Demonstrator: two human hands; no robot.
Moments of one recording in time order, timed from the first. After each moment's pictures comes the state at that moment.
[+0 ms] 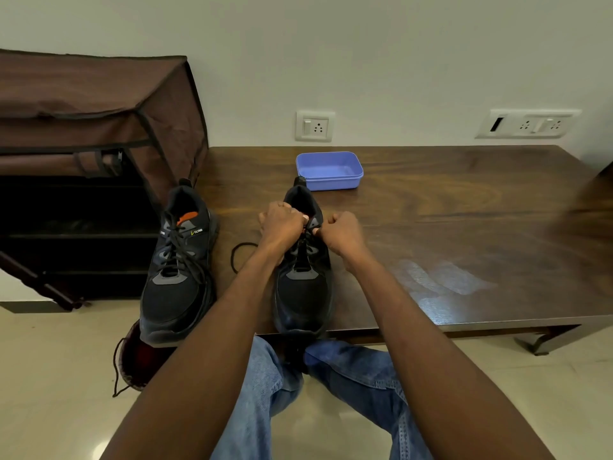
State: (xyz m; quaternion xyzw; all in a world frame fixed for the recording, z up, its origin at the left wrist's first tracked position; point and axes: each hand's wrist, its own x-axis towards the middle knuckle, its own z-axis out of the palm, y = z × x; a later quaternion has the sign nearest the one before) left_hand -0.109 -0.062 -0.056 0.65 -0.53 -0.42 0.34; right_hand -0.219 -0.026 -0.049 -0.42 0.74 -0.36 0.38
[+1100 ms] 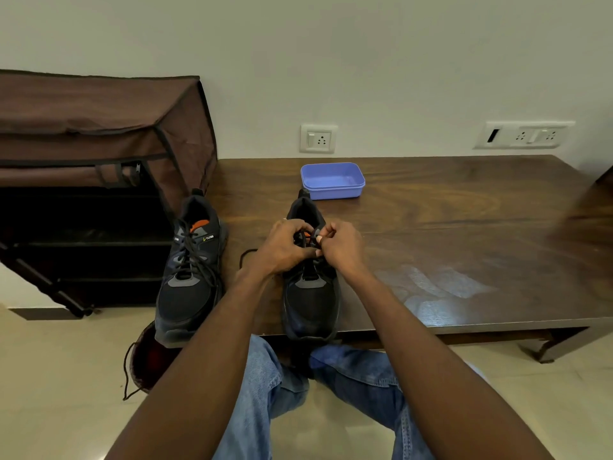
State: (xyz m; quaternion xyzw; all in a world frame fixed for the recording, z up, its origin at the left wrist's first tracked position) left_hand -0.071 -0.045 -0.059 0.45 -0.79 -0.33 0.25; right_hand -0.206 -0.006 -0.050 -0.48 0.75 -0.36 0.28
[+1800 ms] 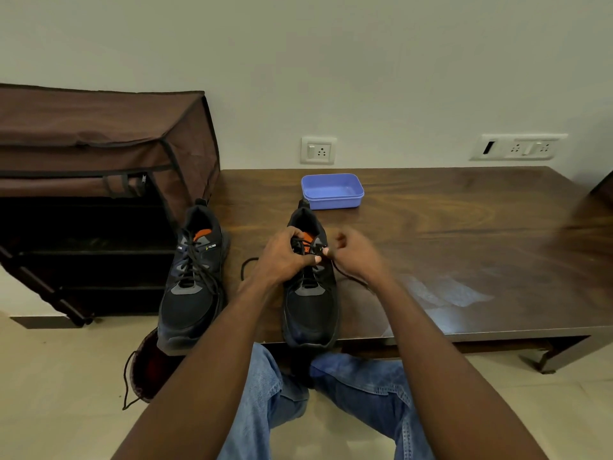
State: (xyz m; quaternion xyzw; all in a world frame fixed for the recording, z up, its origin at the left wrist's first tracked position) left_hand -0.072 -0.032 -0.057 0.54 -0.70 -0.37 0.29; right_hand -0.236 0.003 -0.032 -0.54 0.75 -0.25 0.30
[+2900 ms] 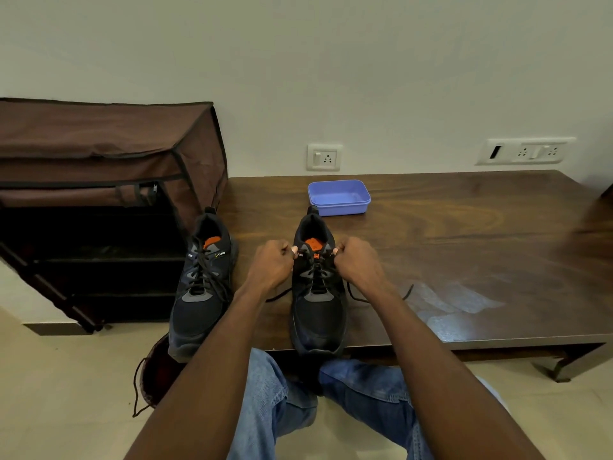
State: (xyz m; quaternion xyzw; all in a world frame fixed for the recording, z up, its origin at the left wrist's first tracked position) left_hand -0.048 -0.035 -0.051 0.61 -0.69 -0.30 0.25; right_hand -0.222 -0.008 -0.042 -0.57 0.77 -0.20 0.21
